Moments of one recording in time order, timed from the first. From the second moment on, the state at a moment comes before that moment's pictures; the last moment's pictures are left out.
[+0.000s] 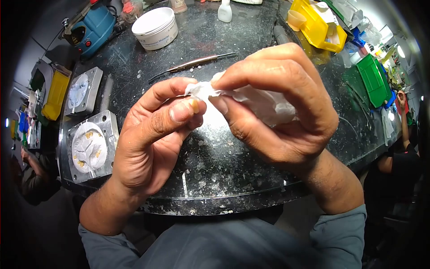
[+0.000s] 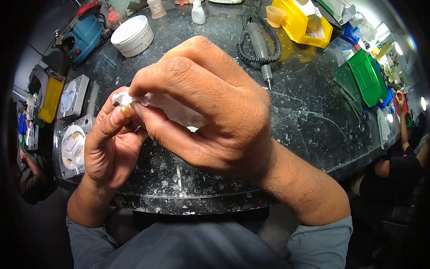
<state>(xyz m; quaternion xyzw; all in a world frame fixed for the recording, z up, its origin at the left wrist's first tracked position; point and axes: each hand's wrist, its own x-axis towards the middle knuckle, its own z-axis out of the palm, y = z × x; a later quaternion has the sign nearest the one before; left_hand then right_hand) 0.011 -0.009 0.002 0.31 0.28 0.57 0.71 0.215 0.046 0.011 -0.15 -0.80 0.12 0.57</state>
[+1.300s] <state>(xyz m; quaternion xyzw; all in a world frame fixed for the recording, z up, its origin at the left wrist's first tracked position) 0.010 -0.010 0.018 0.44 0.32 0.56 0.63 0.214 0.040 0.017 -0.11 -0.81 0.12 0.56</state>
